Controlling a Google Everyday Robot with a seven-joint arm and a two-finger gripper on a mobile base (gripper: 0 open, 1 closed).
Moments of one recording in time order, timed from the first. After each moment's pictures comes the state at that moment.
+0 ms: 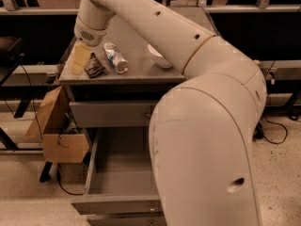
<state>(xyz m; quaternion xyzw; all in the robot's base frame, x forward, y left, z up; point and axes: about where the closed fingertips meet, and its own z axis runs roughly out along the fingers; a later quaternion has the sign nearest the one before) 0.701 0.202 0.885 -0.66 0.70 0.10 0.25</state>
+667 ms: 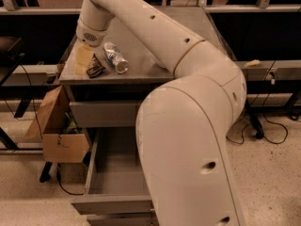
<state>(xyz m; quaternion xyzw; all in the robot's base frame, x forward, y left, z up) 0.718 0.205 0.870 -0.69 0.68 0.10 0.24</state>
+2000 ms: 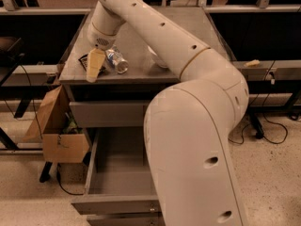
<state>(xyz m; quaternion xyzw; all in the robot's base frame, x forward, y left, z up) 0.734 0.188 0.850 -0.74 0.62 0.10 0.26</state>
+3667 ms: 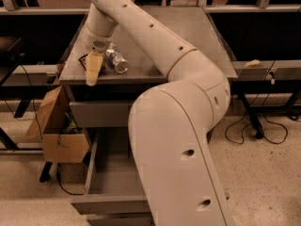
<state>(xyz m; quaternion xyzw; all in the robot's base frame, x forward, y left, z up) 0.728 0.201 0.835 -0.78 0.58 0.10 0.22</state>
